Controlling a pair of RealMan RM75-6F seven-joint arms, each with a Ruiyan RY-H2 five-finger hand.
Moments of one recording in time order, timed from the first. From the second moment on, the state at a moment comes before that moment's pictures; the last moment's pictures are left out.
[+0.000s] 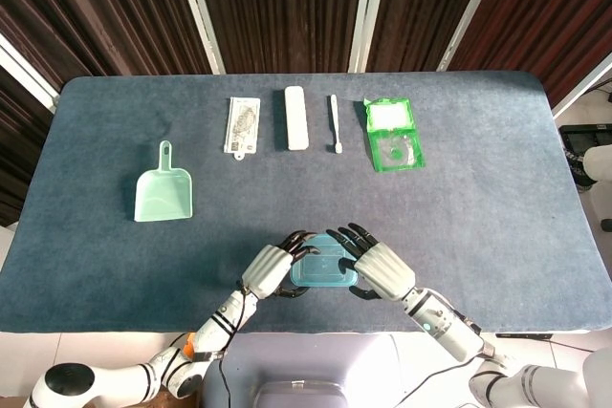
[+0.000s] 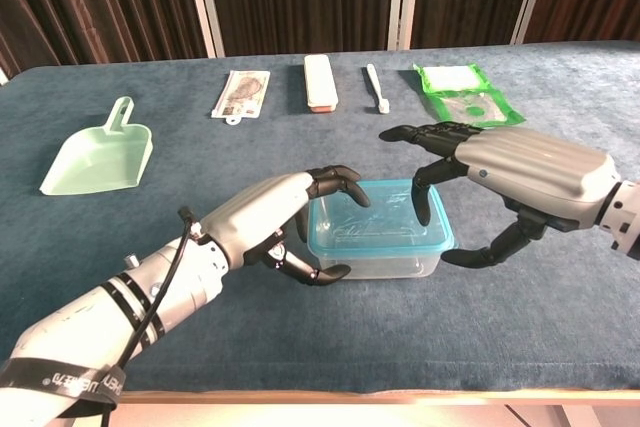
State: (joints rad) left arm -0.73 -2.02 -0.08 -1.04 1.51 1.04 -0.19; right arm 0.56 -1.57 -0.01 -1.32 -1.72 1.18 -0.03
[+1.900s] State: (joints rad) left arm -0.71 -1.99 -0.03 -1.04 1.58 1.11 -0.28; right arm 0.60 -1.61 0.03 -1.26 -1.72 1.25 -0.04
